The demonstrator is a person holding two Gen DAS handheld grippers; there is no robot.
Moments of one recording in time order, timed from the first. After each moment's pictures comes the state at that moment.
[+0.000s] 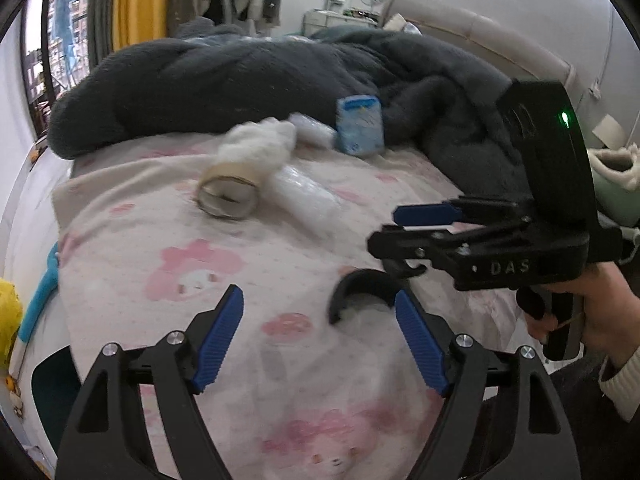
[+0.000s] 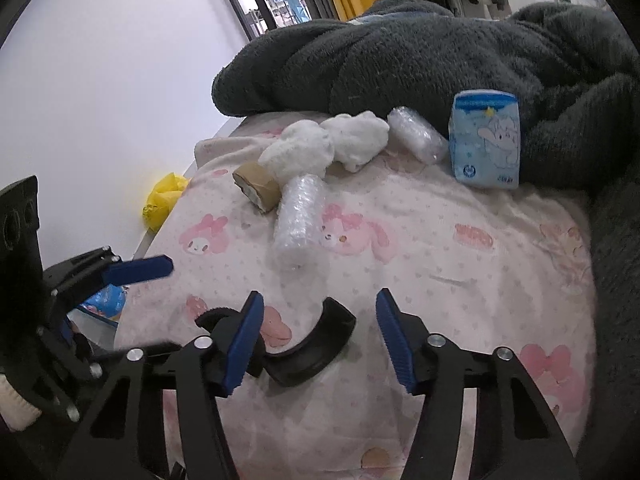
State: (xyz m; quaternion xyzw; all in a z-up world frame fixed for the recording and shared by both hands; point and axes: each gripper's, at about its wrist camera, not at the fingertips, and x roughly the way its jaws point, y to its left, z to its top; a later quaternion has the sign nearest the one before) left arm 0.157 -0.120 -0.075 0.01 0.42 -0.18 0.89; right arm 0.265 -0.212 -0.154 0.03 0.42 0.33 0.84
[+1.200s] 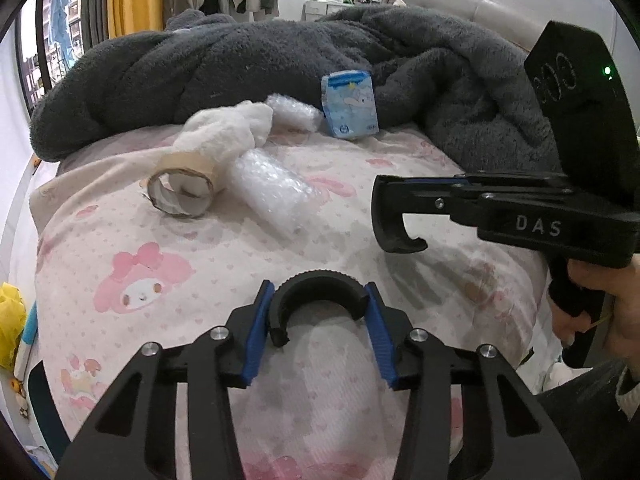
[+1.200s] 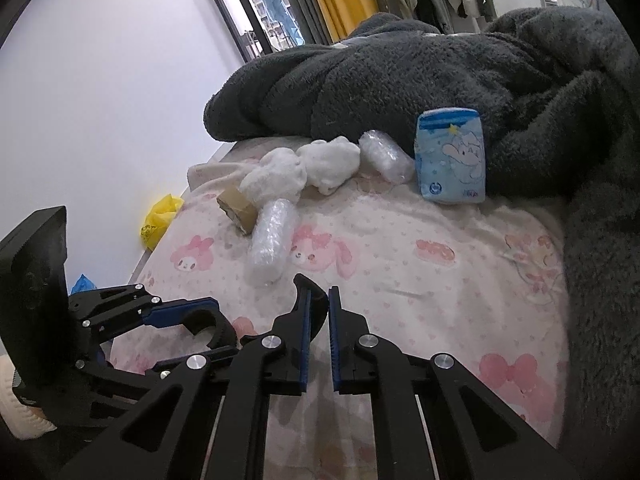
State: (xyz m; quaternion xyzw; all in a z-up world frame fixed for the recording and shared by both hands) left arm 0.174 -0.152 -0.094 0.02 0.42 -0.16 0.89; right arm 0.259 -0.239 -0.139 0.05 0.39 0.32 0.86
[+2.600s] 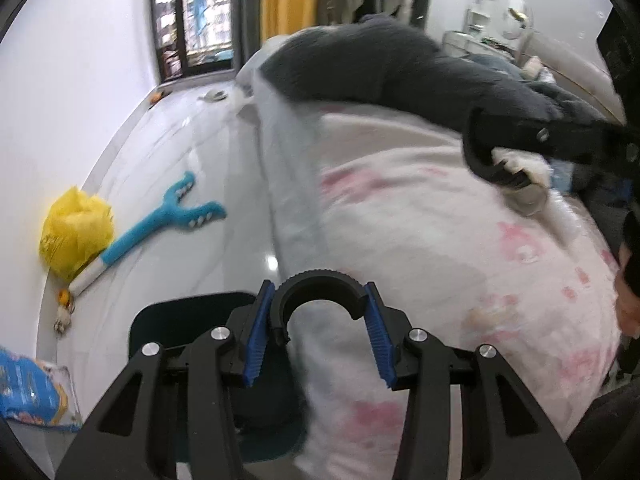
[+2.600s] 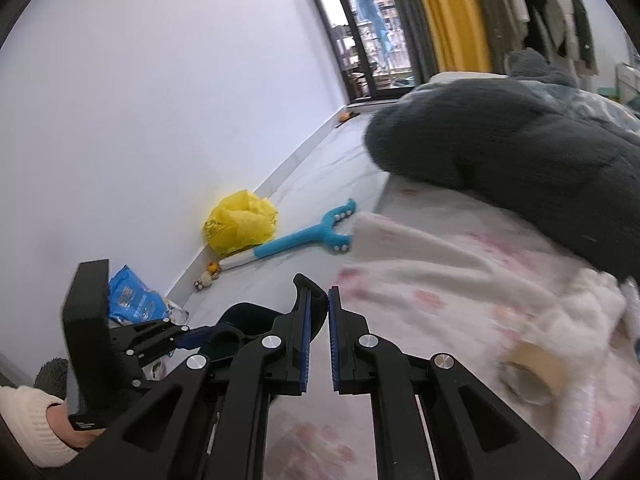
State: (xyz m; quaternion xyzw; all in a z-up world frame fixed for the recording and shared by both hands) left arm 0.135 0.102 -0.091 -0.05 0.42 0.05 0.90; right arm 0.268 0.023 -0.079 -0.01 0.35 0.44 0.82
